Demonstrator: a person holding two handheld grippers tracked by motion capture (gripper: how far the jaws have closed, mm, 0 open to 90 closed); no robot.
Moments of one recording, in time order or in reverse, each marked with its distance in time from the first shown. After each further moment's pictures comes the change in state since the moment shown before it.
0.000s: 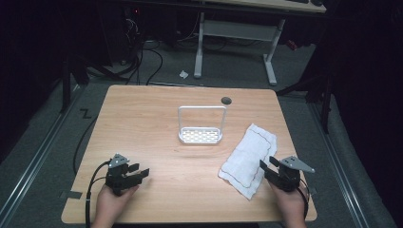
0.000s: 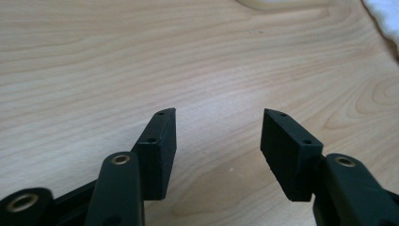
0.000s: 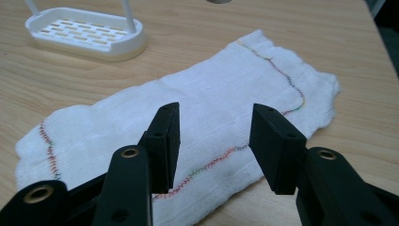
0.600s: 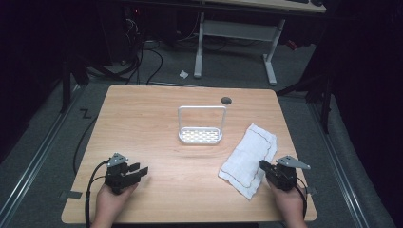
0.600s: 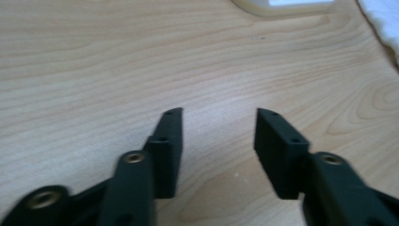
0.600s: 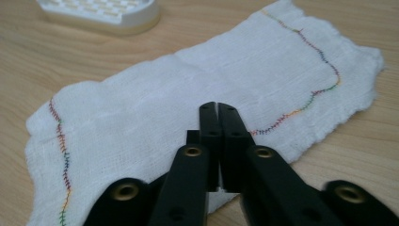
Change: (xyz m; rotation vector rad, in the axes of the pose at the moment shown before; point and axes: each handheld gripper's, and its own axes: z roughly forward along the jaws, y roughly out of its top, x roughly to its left) left arm 0.003 0.000 0.001 0.000 -0.038 -0.030; right arm -0.001 -0.002 0.013 0.102 0.076 -0.006
